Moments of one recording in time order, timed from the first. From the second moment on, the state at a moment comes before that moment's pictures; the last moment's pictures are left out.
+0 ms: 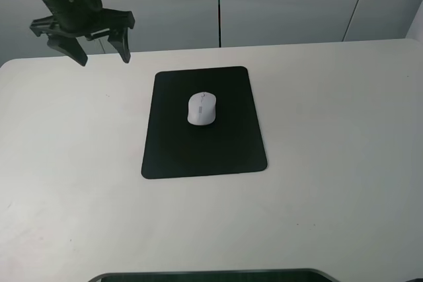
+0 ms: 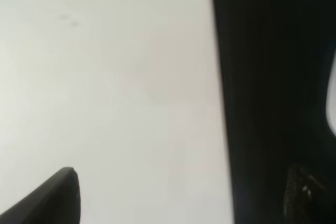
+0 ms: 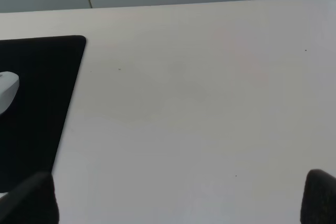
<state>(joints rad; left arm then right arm) -0.27 1.85 -1.47 -0.01 1.05 -0.26 -0.02 0.00 -0.50 0.09 1.10 -0.02</state>
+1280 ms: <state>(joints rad) -0.14 0.75 -0.73 -0.02 0.89 -0.08 -0.02 0.00 -0.50 0.09 1.10 -0.02</state>
